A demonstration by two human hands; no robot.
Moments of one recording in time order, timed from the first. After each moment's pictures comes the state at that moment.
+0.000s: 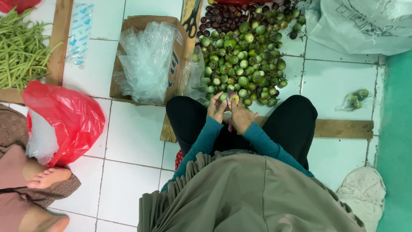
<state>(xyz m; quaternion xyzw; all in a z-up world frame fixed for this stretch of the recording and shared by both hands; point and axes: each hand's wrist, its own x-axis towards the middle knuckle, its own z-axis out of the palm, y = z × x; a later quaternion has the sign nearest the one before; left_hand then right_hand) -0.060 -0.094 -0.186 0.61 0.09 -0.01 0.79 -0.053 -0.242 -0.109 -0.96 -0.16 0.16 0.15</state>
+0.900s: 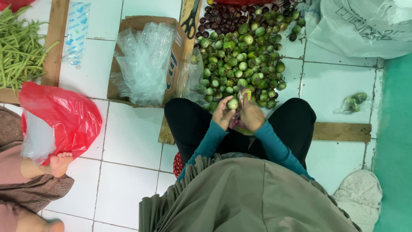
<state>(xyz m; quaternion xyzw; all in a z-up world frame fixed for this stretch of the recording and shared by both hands) -0.065 -0.123 -0.169 0.60 0.05 -0.06 0.79 -0.016 -0.286 -0.115 -0.94 -0.09 0.24 0.23</state>
